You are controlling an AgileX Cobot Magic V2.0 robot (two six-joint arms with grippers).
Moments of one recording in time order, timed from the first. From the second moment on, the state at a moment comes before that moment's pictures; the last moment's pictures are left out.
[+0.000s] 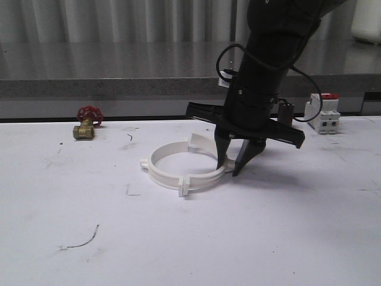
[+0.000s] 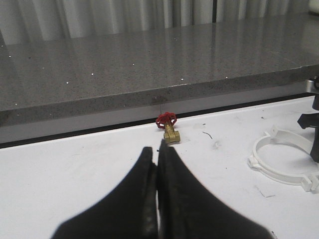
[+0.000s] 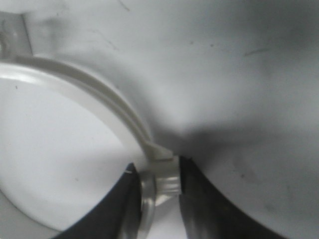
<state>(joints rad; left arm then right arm) -0.31 0.13 -0.38 0.32 0.48 -0.22 0.41 2.09 -1.51 0.16 0.75 0.55</state>
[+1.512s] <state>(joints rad) -0.31 0.13 -0.38 0.32 0.48 -0.22 0.41 1.88 -1.50 0.14 0.88 0.50</state>
